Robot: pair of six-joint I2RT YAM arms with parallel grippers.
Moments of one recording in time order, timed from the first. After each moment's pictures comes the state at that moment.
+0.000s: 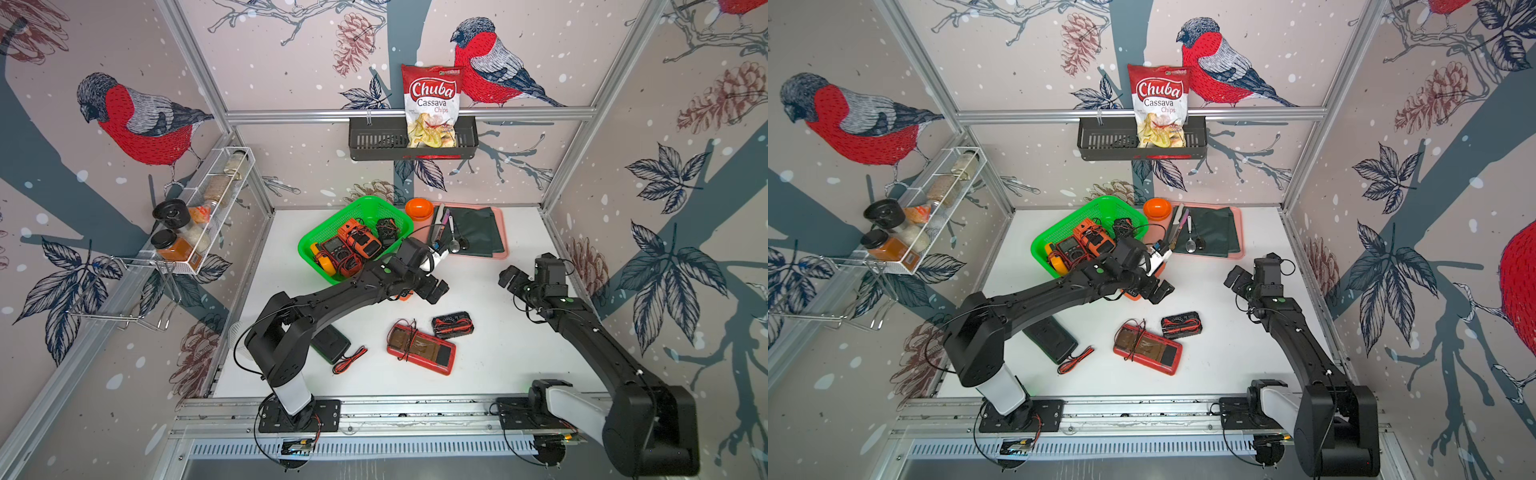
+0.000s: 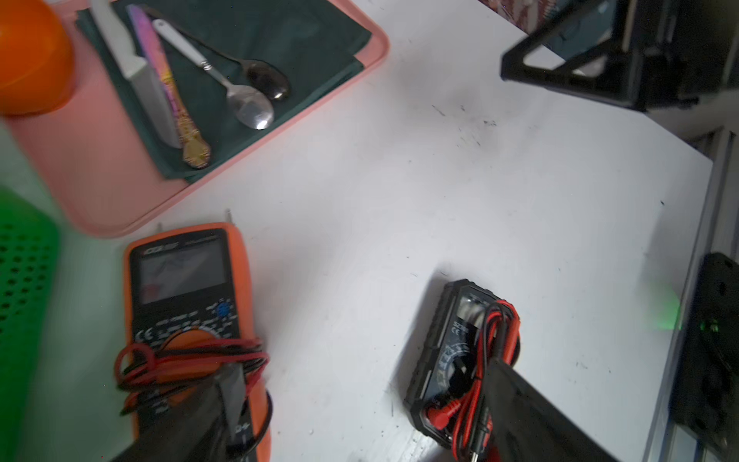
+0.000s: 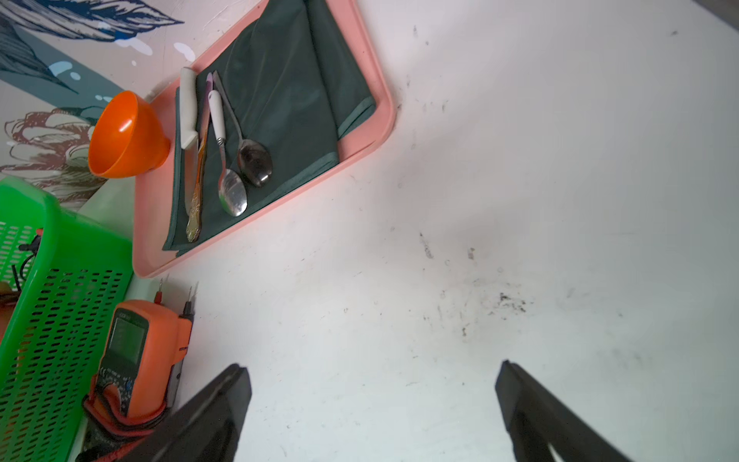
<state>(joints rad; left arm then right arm) -0.84 1.72 1.29 -0.33 0.20 0.03 0.03 1.10 0.62 -0.29 -0.03 0.55</state>
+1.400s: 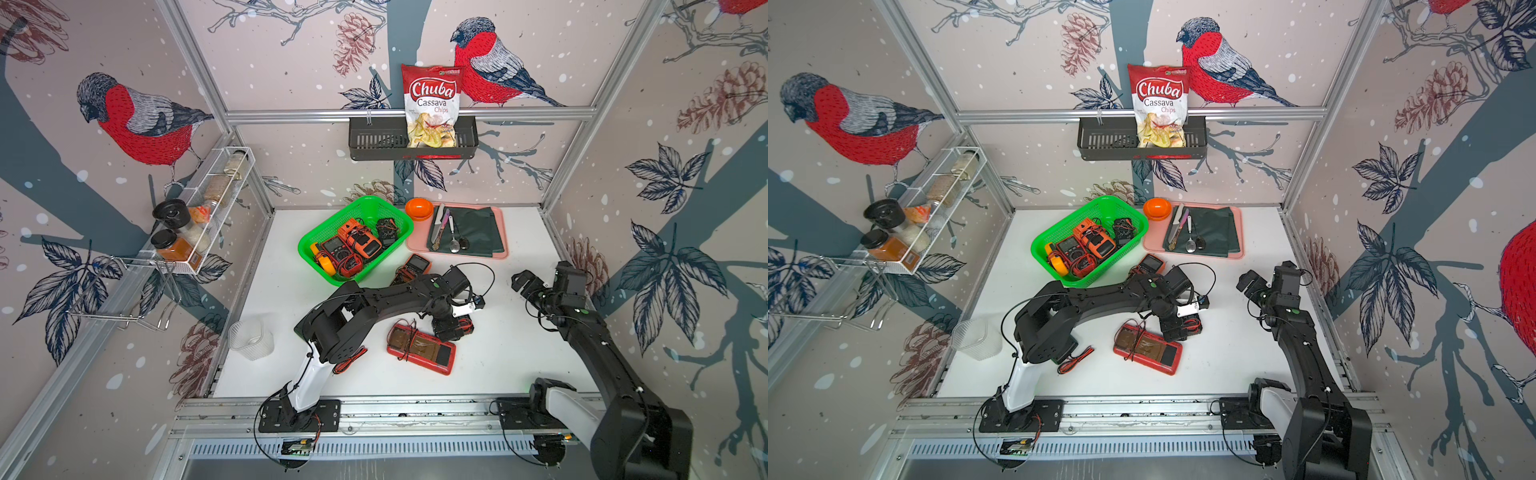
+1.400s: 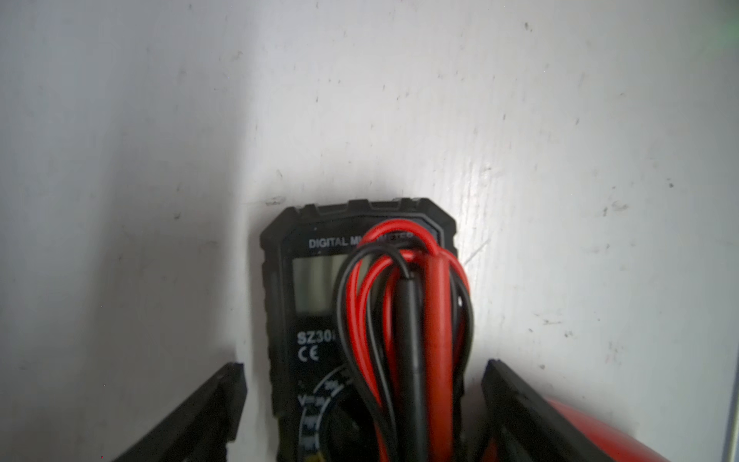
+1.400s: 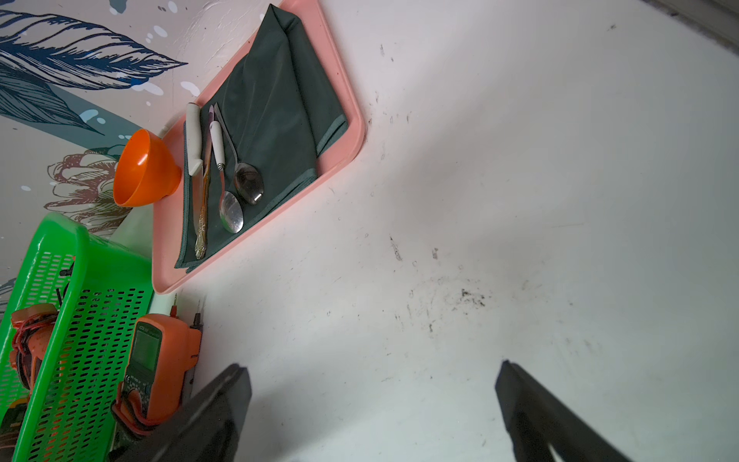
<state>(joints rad) -1.00 2.10 1.53 -0.62 0.23 0.40 -0.12 1.02 0.55 -0.27 -0.19 0.52</state>
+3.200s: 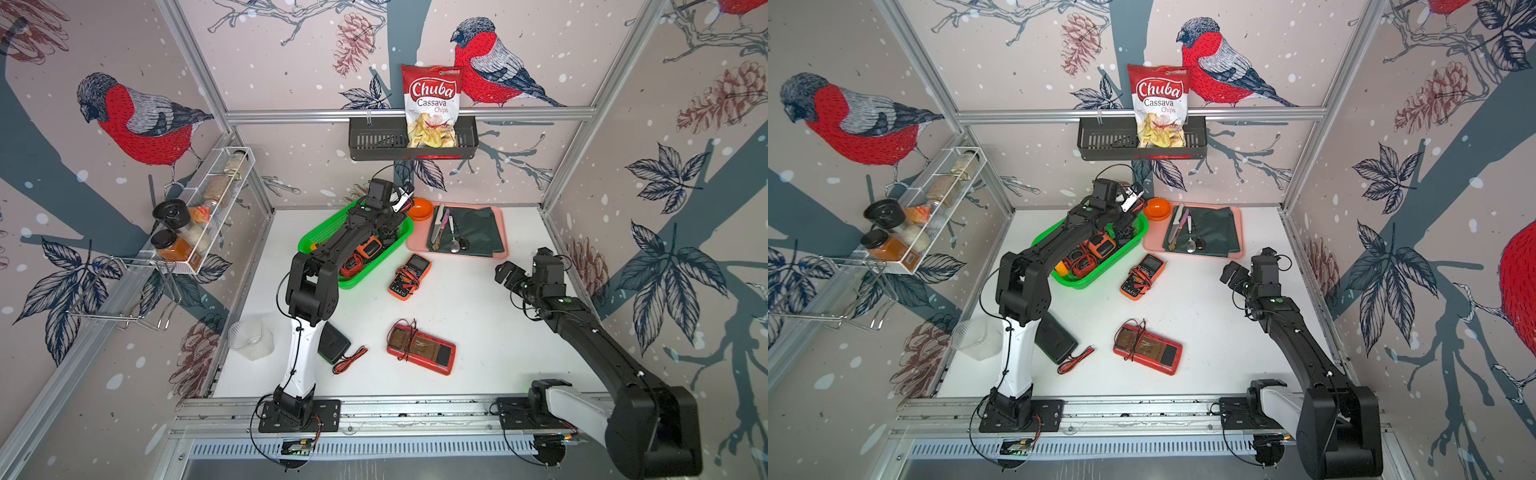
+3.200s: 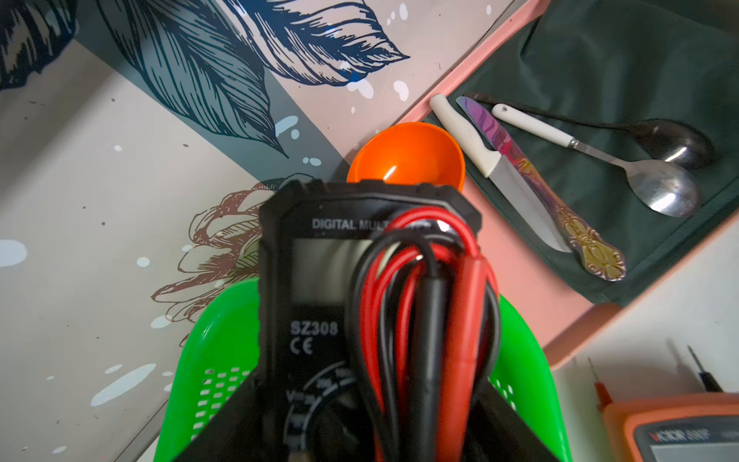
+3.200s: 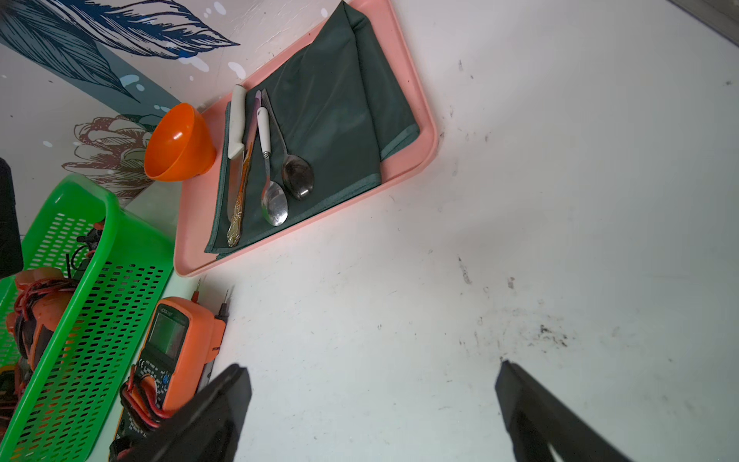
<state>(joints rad) -0.41 2.23 2.02 -0.41 0.04 0.50 0.11 1.10 0.63 -0.21 -0.03 0.55</state>
